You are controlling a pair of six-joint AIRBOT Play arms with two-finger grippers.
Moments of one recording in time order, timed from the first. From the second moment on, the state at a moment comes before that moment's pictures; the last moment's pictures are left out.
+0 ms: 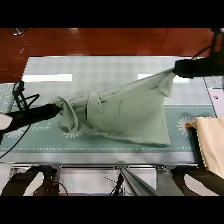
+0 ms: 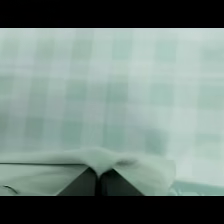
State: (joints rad) left arm 0.09 -0.77 0.51 0.97 -0.78 -1.42; right arm 0.05 -1.15 1.30 -1.31 1.08 1.58
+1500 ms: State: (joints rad) left arm -0.06 -1.43 0.79 0.71 -1.17 -1.02; right arm -0.47 -1.11 0.82 -1.14 1.30 1.42
